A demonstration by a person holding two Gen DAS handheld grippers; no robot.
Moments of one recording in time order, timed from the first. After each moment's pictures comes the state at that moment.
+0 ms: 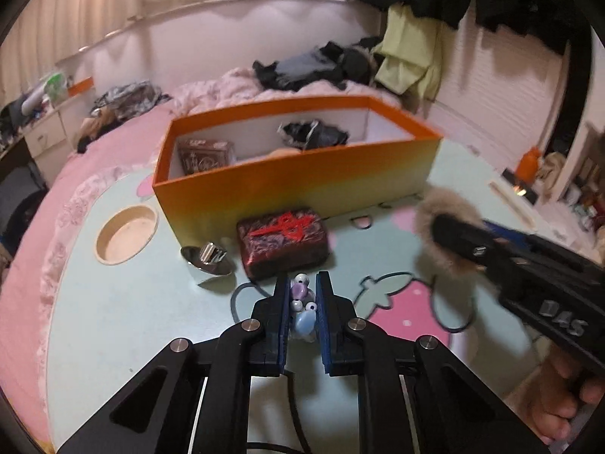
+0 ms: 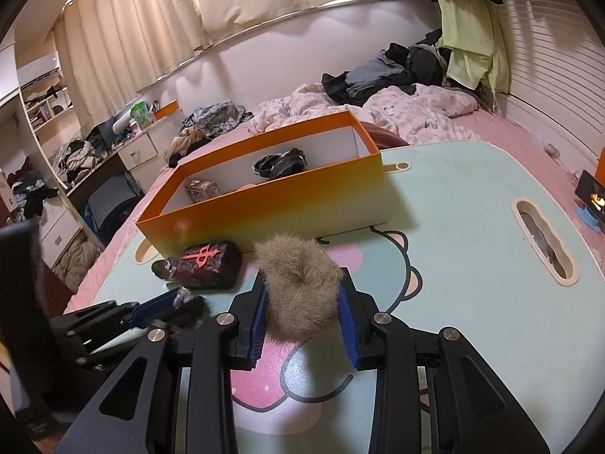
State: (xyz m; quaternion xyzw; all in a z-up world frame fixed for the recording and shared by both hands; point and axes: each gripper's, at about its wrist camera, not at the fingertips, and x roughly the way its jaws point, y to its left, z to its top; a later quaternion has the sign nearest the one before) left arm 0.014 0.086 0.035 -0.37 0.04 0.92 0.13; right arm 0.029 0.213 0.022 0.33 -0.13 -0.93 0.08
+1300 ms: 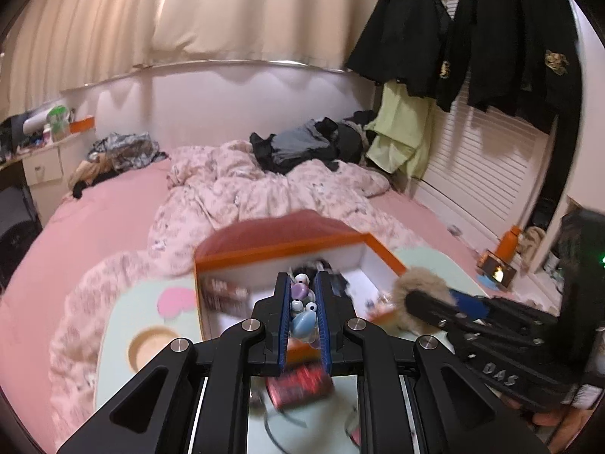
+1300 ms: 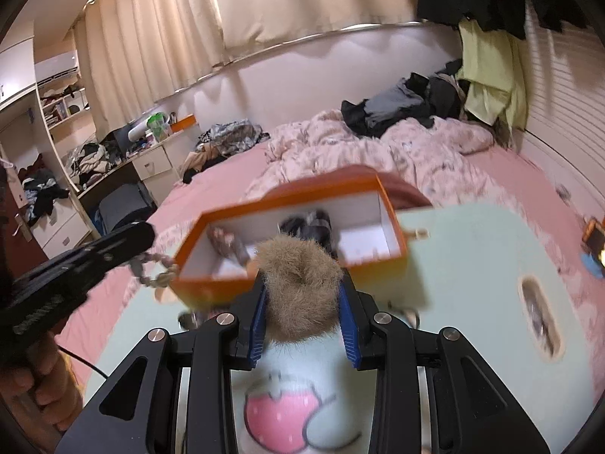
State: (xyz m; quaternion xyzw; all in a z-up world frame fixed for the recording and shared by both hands) left arm -0.036 0.061 0.133 -0.26 -0.01 0.95 0.15; right arm -0.008 0.209 0.081 0.30 -0.11 -0.94 0.10
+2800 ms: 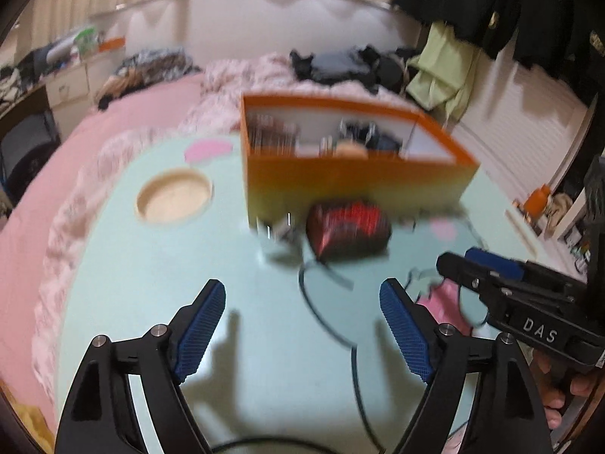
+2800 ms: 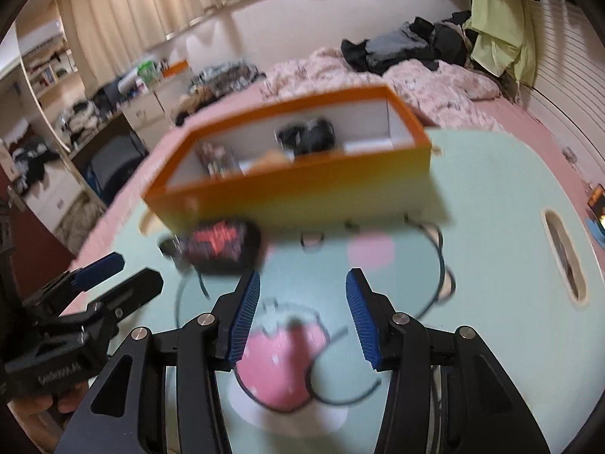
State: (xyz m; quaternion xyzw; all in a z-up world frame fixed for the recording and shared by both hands) left arm 0.015 0.036 0.026 -0.41 -0.03 0.91 0.09; right arm 0.010 0.190 0.014 0.42 -0.08 -0.90 0.10
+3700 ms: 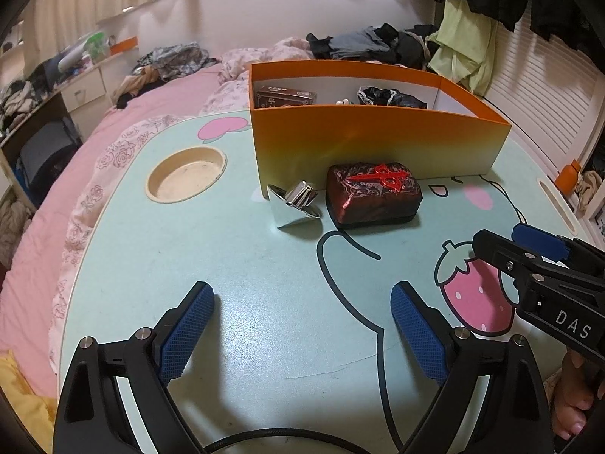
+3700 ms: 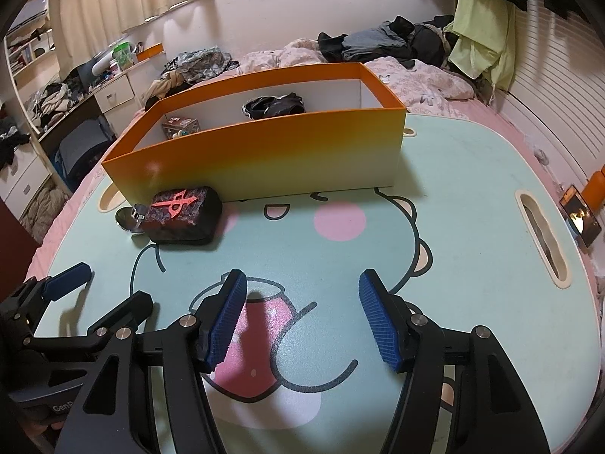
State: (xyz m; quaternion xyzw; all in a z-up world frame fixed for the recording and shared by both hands) left arm 0.015 0.049 0.010 -0.42 0.01 0.91 0.04; right arm 0.013 0.187 0.006 0.42 -0.05 -0.91 0.04
